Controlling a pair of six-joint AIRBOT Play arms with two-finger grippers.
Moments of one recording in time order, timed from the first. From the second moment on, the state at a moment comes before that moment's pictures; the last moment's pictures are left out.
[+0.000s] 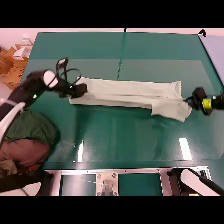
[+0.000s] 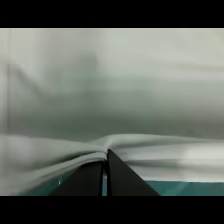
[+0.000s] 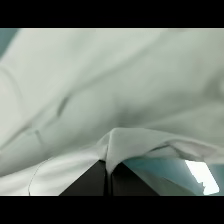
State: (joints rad) left arm -0.28 -1.41 1.21 1.29 -0.88 -1.81; right arm -0.51 -1.11 0.92 -0.94 1.10 1.59
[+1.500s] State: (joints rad) left arm -0.02 -1.99 2.05 1.02 -1.20 -1.73; right arm -0.60 -2.06 1.67 -0.81 1.46 1.19
